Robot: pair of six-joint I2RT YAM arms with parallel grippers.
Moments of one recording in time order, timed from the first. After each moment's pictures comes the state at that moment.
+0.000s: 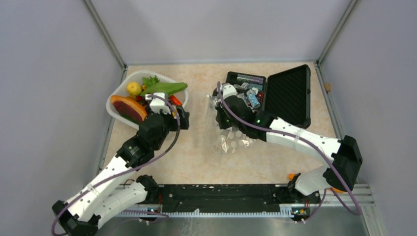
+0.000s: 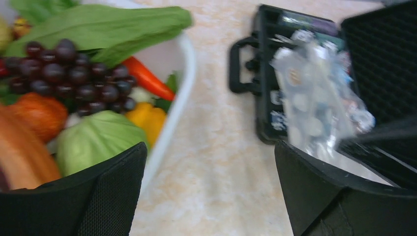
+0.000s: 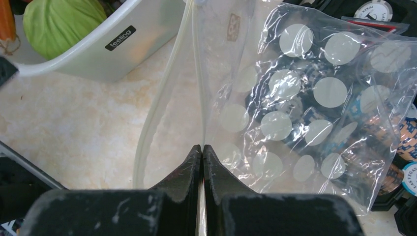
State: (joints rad) left arm -0.74 0.75 0.76 -0.28 -0.45 -0.36; right arm 0.97 1.41 1.20 -0.39 0.30 0.42
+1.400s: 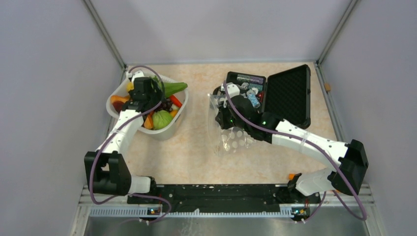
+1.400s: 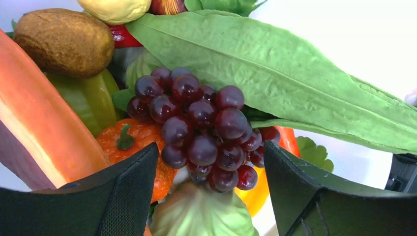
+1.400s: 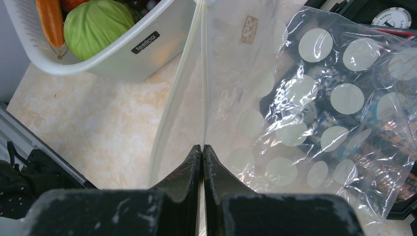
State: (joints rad) left arm -0.08 1.35 1.05 -0.35 -0.24 -0.44; right arm 0.96 1.35 1.16 -0.34 0.22 0.44
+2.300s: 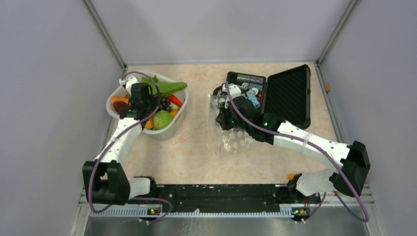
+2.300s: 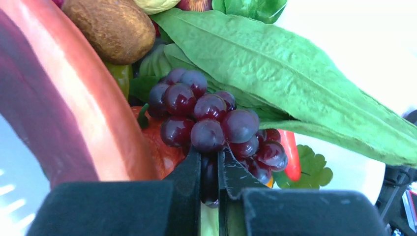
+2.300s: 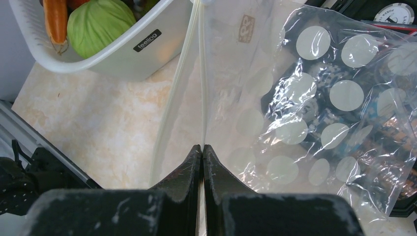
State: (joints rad) left arm -0.06 1.29 0.95 -0.25 -0.30 -0.57; right arm 0.96 1.33 1.14 -0.33 0.21 0.45
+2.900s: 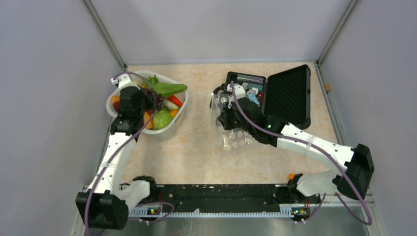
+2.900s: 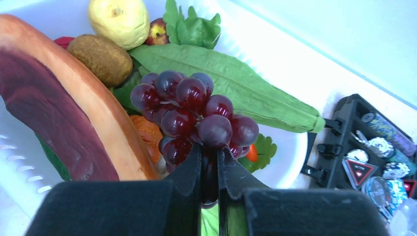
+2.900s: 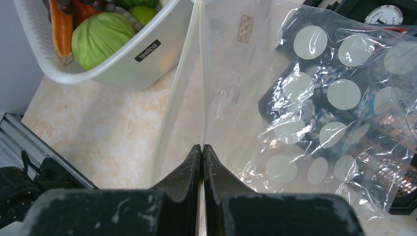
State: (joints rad) left arm -0.06 1.04 0.92 -0.26 -0.20 -0.49; right arm 0.95 1.28 1.09 -0.29 0.23 0.48
